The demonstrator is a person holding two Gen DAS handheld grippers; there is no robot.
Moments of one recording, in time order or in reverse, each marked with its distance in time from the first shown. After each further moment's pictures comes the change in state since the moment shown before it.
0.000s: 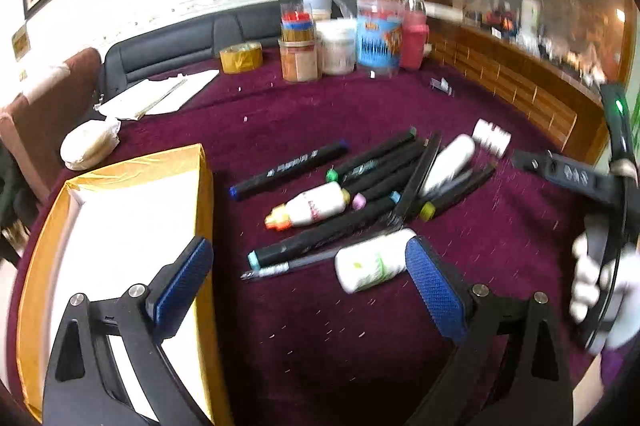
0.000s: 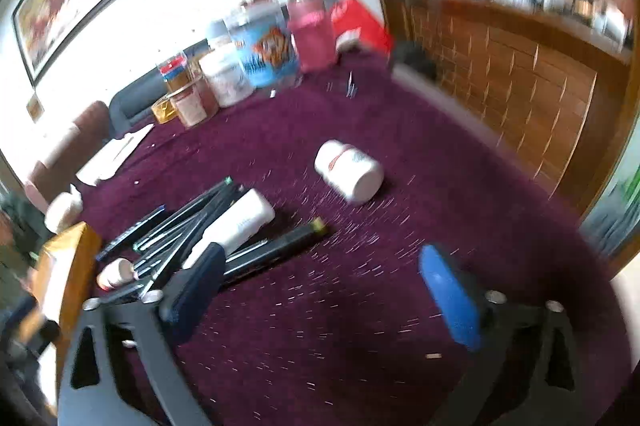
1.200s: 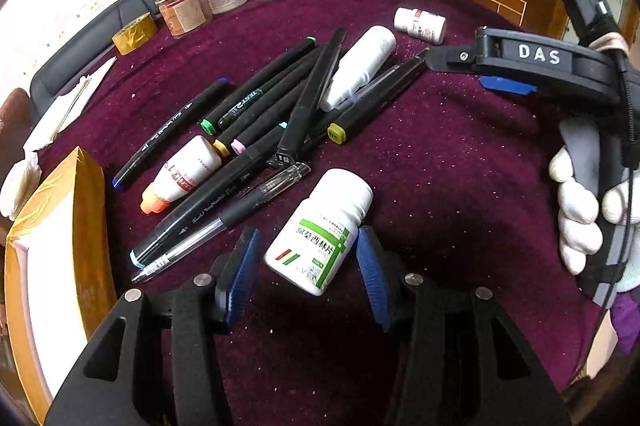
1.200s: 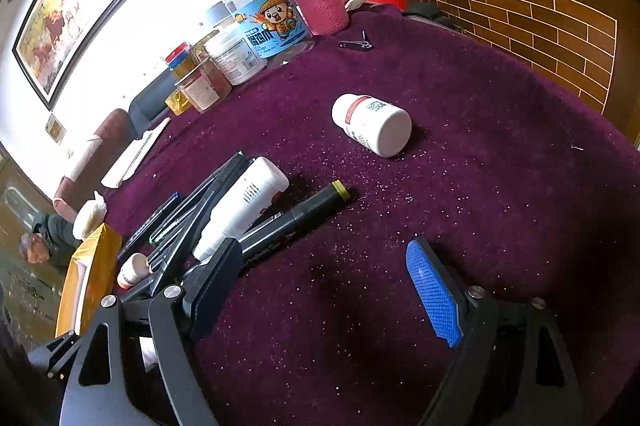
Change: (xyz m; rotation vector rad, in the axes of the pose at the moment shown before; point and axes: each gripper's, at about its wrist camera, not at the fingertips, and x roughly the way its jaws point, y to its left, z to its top) left arm 0.048 -0.075 -0.008 0.278 0.220 -0.131; right arm 0.019 -0.017 -0.029 0.081 0.048 0.136
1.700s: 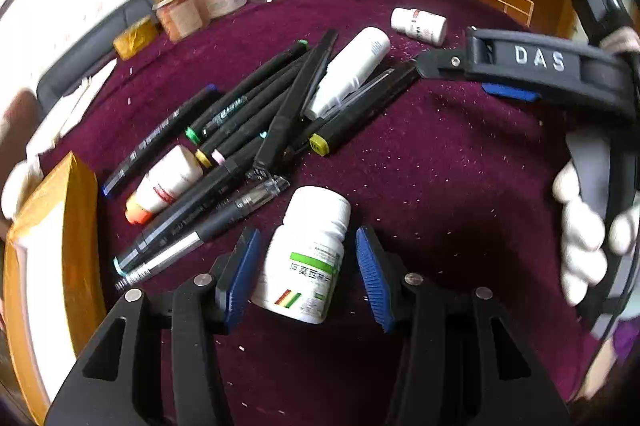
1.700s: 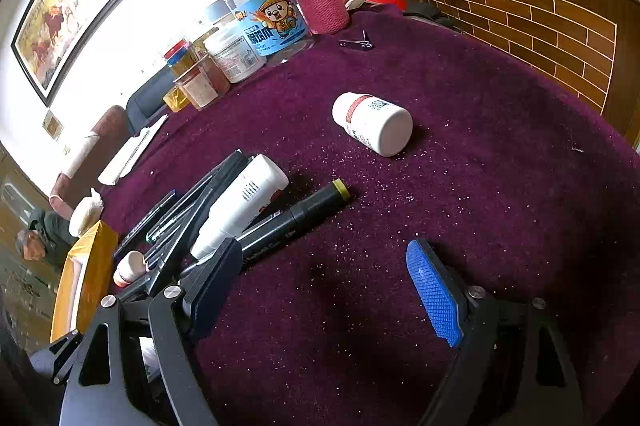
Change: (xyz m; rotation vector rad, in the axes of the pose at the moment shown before) left arm 0.008 -0.017 0.008 -0.040 0.004 0.018; right arm 0.001 0.003 -0.001 -0.011 0.001 -0.014
